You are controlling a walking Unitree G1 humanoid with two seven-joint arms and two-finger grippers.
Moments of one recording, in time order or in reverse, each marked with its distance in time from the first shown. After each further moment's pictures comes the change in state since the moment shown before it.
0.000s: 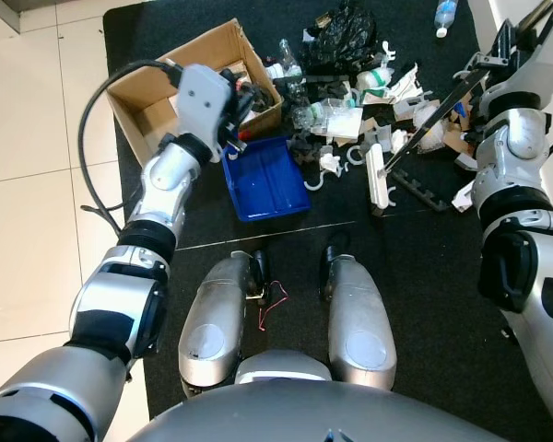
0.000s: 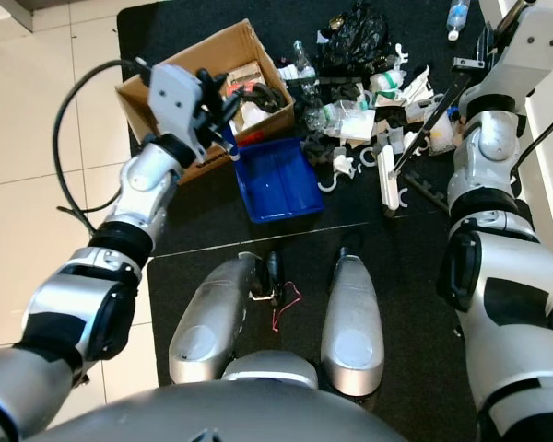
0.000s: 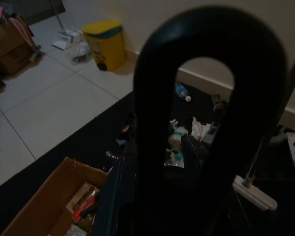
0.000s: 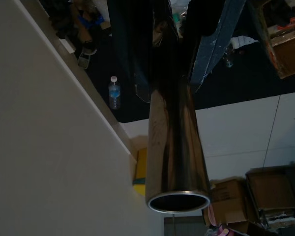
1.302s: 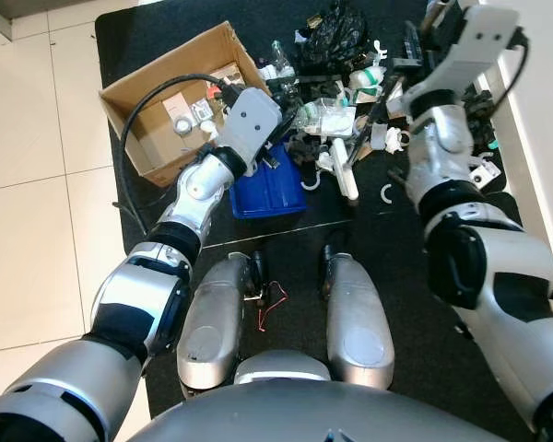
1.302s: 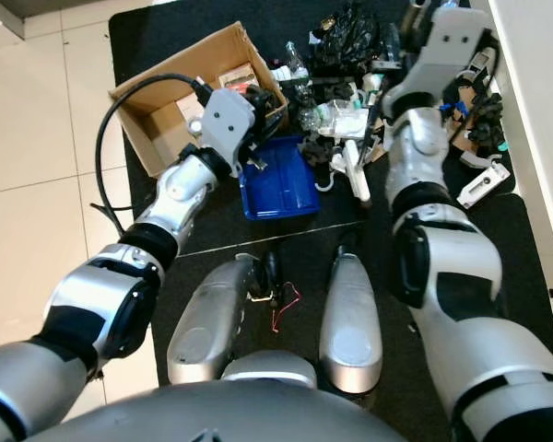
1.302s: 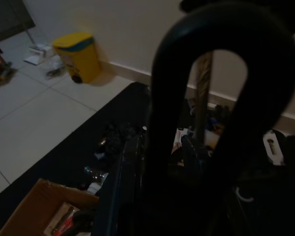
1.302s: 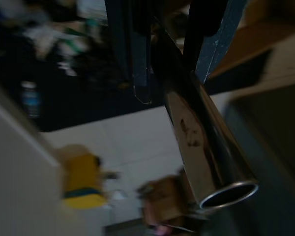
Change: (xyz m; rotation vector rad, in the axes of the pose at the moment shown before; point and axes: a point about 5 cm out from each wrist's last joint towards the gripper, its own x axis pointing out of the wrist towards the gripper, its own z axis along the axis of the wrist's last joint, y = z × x) left arm 0.014 -0.037 0.000 0.025 -0.020 -0.098; right arm -0.008 0.118 -0.006 0.302 0.044 0.348
